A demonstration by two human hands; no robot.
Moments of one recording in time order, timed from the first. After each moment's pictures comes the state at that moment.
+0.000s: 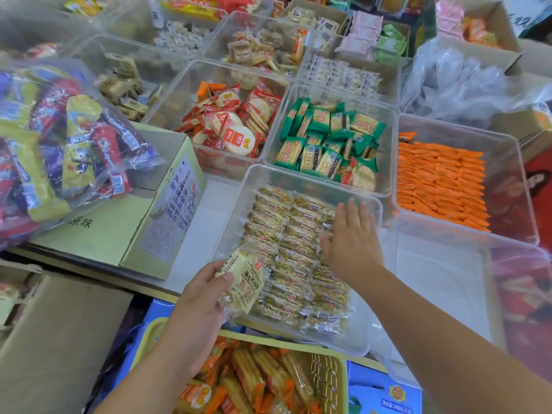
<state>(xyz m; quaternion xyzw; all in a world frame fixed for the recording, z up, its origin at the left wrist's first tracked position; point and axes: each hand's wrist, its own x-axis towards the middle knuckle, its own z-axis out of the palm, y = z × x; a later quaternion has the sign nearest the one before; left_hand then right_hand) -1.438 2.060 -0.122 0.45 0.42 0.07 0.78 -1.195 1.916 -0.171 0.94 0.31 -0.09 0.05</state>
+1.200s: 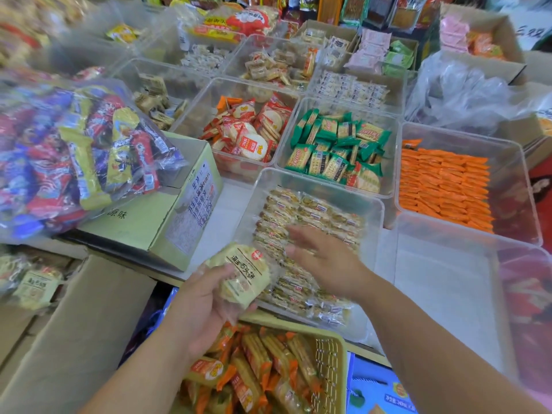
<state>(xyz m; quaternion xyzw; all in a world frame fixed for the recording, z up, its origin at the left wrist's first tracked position) -1.457 2.053 -0.094 0.30 0.41 0.10 0.85 -1.260 1.915 -0.095 0.79 0.40 -0.33 -0.32</state>
